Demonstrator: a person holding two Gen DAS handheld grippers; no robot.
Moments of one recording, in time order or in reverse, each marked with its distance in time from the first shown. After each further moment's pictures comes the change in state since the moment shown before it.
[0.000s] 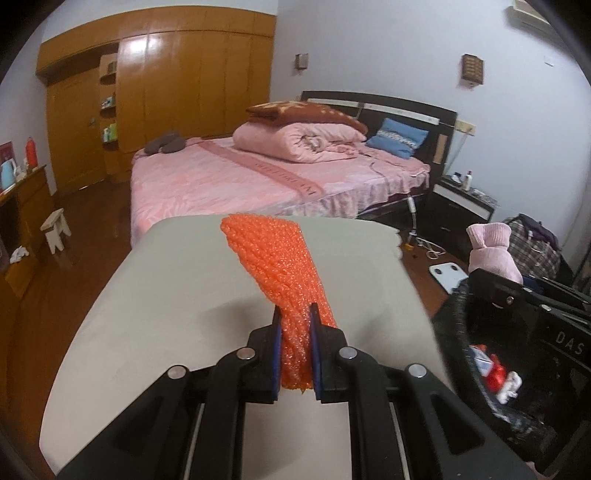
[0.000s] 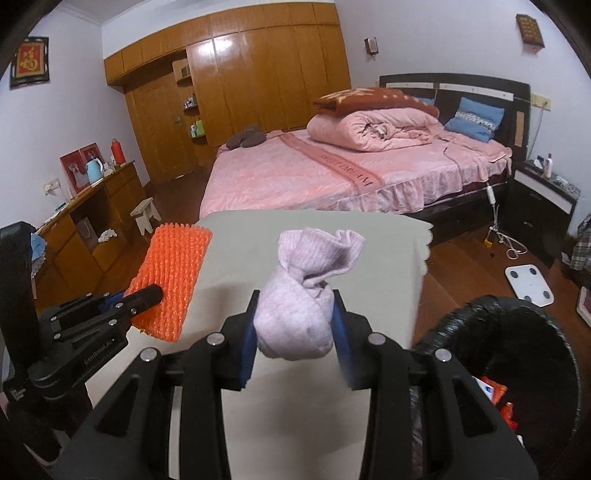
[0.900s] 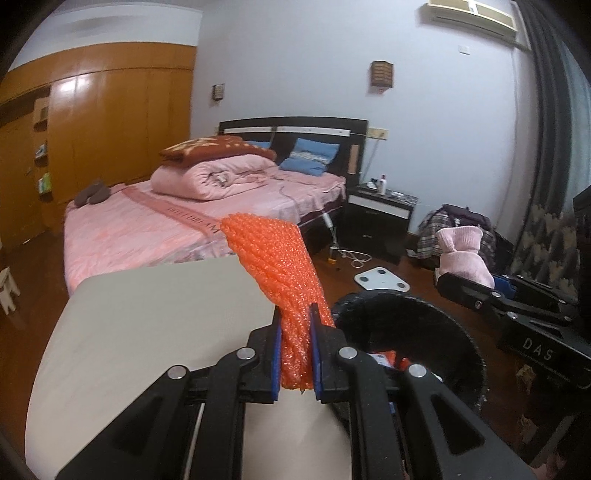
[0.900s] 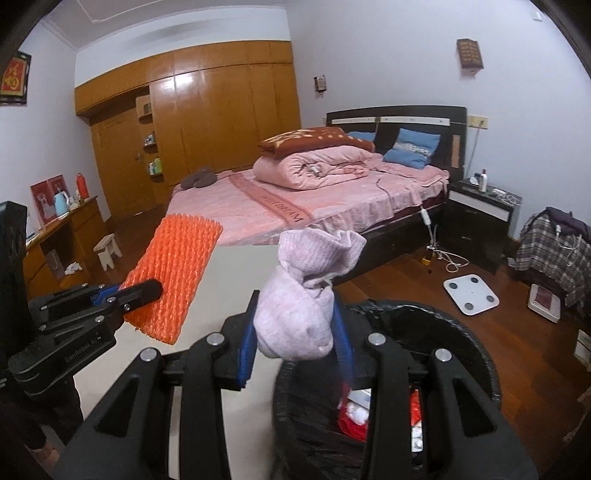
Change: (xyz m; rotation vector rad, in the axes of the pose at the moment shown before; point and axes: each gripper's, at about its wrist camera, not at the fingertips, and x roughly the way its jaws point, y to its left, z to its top) left arm -0.053 -0.135 0.014 0.178 -0.103 -0.245; right arm -0.127 -0.082 -0.029 0.055 -0.149 -0.194
